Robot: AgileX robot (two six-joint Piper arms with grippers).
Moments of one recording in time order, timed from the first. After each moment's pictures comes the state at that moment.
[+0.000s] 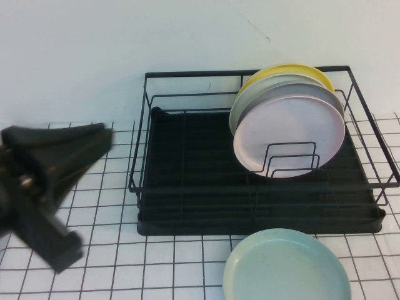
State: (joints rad) right arm -0.03 -0.01 0.02 0.01 0.41 -0.18; left arm -0.53 0.71 -0.79 -0.60 0.34 0.62
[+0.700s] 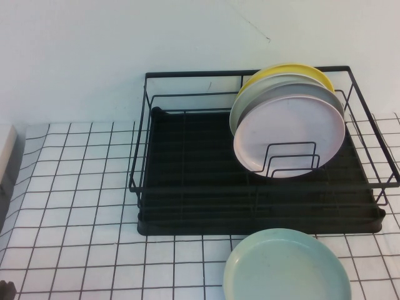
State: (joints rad) right arm -0.03 -0.01 0.02 0.01 0.41 -0.18; left arm -0.03 0.01 0.01 -0.66 0.22 0.63
